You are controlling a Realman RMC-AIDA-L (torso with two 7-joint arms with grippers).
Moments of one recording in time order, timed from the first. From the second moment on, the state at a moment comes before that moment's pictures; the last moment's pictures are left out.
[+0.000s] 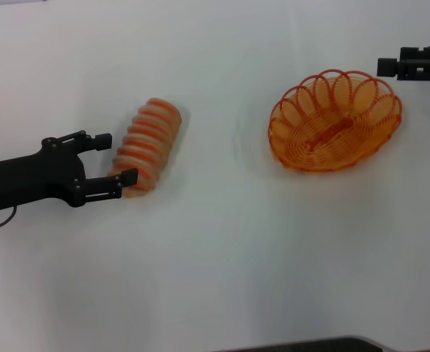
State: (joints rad) left arm -0.44 -2.04 0.87 0.51 1.85 1.44 -1.21; right arm 0.46 1.98 -0.49 -0.87 -2.13 -1.61 1.88
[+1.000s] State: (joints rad) left arm -0.43 -2.04 0.85 0.55 1.86 1.48 -1.23; right arm 0.65 1.98 -0.54 -0.92 -2.61 -1.44 2.23
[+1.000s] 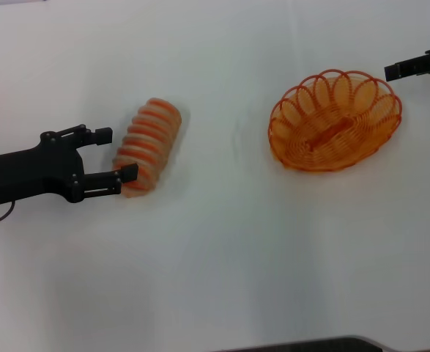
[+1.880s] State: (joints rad) left arm -0.44 -2.04 0.85 0.55 1.86 1.48 -1.22; right arm 0.69 1.97 -0.65 -0.73 -2.61 -1.26 2.22
